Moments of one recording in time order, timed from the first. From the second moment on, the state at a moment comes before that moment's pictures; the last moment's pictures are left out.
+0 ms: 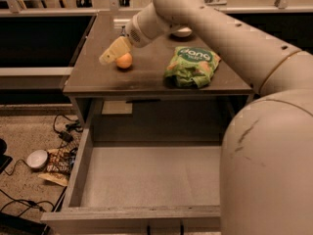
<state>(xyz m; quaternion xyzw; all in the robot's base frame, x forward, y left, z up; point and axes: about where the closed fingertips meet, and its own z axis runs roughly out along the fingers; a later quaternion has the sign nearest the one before) 0.745 0.111 0.878 -0.47 0.77 0.21 0.38</state>
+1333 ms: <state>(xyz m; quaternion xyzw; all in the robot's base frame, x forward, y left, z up) 0.582 -0.033 1.082 -0.40 0.72 0.15 0.54</state>
